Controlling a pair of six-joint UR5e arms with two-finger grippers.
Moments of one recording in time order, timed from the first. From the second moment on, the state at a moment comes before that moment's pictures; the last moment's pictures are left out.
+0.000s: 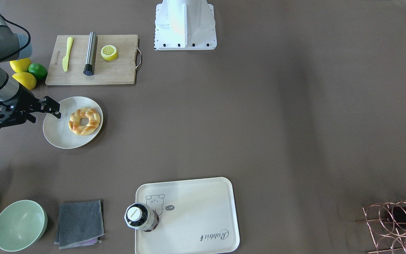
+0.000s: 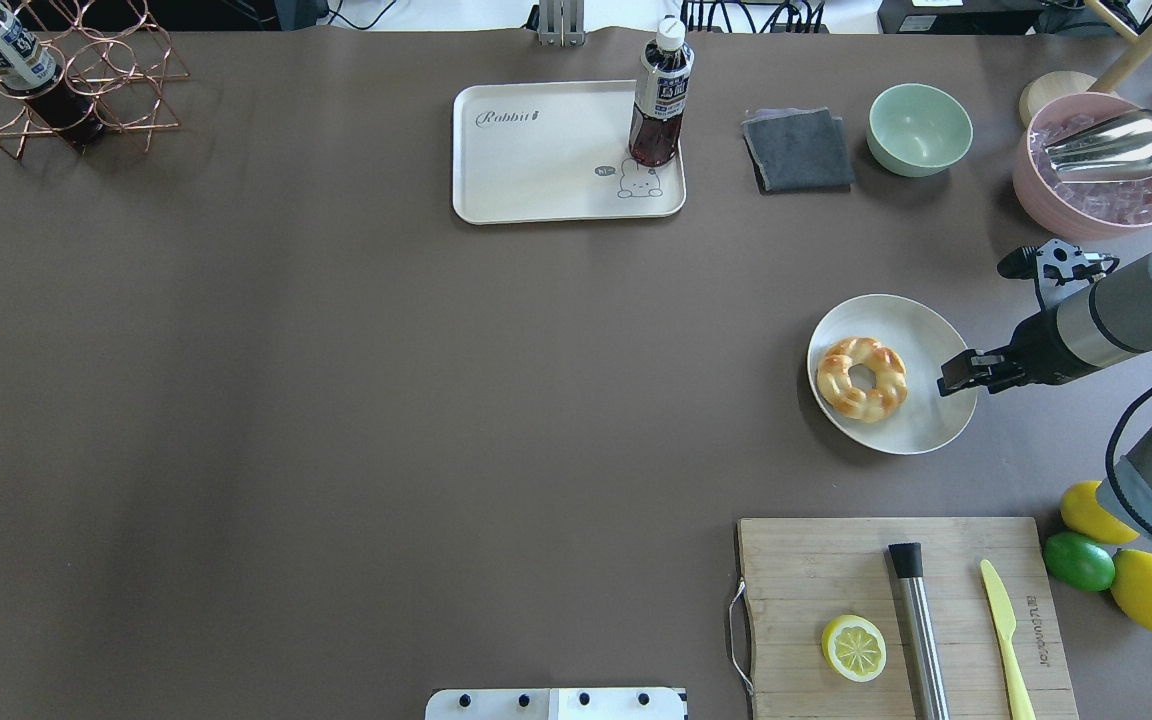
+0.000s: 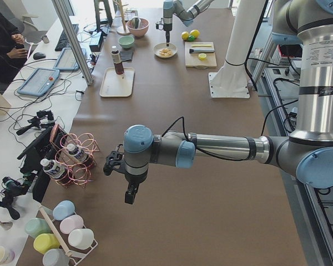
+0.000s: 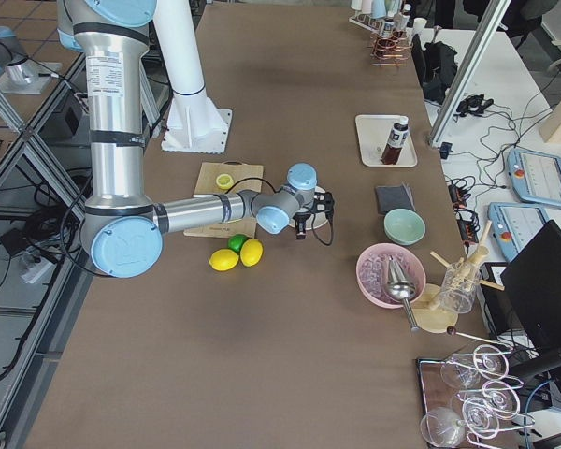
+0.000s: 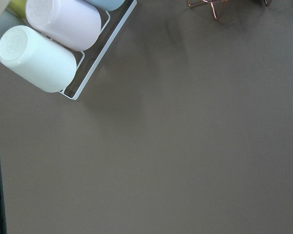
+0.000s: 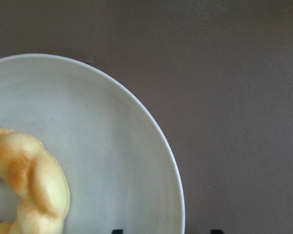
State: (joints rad) left arm -1.63 -1.54 -1.65 -1.67 -2.25 0.12; right arm 0.85 -1.57 1.64 -0.93 2.18 0.89
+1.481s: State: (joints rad) left arm -1.64 -1.56 -1.66 -1.66 -2.25 0.12; right arm 0.86 -1.40 1.71 -0.93 2.28 1.10
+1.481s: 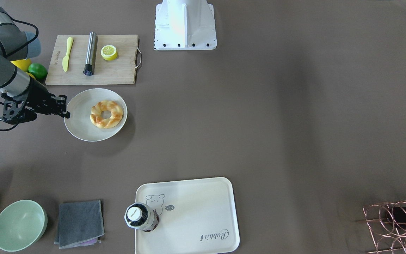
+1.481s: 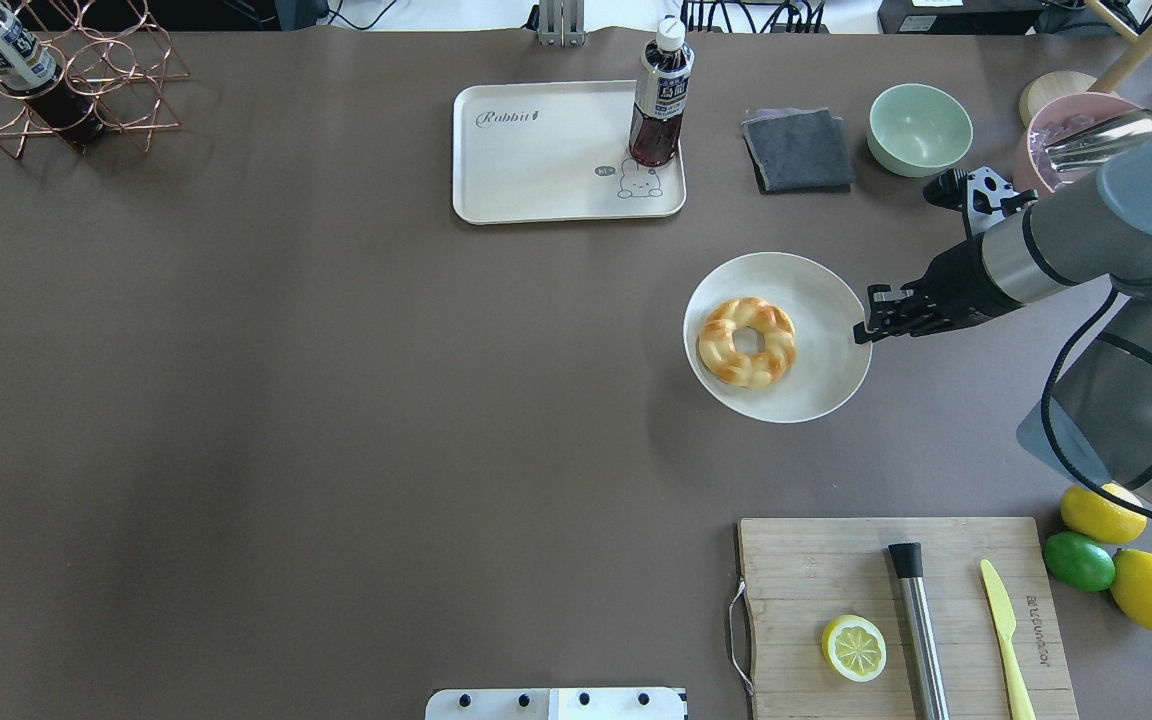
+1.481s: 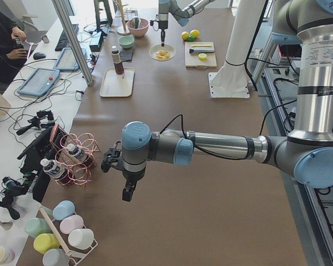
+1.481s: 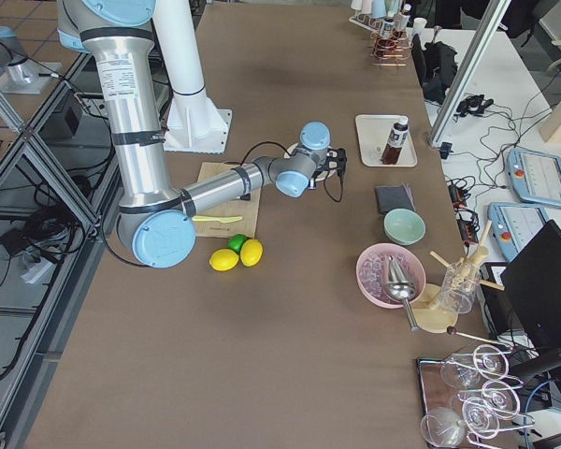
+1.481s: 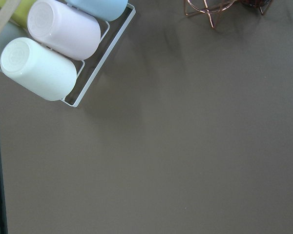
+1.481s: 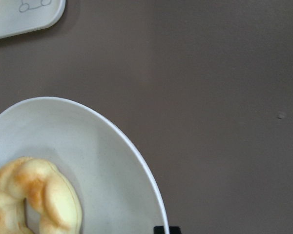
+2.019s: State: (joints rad) left arm -1.62 -1.58 -1.67 -1.67 -2.32 -0.01; right arm 0.81 -1.24 1.73 -1.03 2.23 1.24
